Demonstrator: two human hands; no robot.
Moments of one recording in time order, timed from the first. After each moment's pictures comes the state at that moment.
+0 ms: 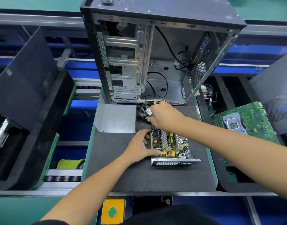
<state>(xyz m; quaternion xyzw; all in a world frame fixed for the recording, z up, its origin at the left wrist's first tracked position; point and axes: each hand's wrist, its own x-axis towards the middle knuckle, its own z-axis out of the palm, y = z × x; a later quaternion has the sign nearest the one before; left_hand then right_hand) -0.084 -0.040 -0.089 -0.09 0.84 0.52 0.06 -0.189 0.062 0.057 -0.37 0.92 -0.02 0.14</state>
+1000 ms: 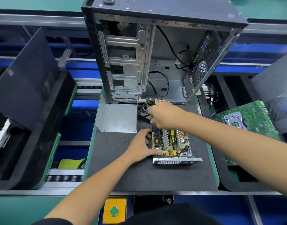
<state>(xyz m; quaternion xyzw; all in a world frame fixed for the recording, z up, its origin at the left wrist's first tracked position) -0.084 -0.040 -0.089 -0.10 0.85 0.52 0.07 -0.194 0.060 0.063 -0.44 0.88 0.01 0.17</state>
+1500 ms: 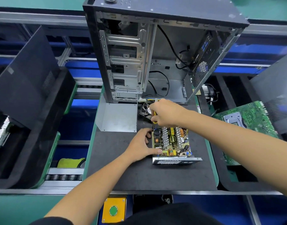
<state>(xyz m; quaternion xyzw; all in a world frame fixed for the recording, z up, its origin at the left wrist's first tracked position) -0.084 -0.039 -0.089 -0.10 0.84 0.52 0.07 -0.194 0.061 0.075 -0.41 0.89 0.00 0.18</state>
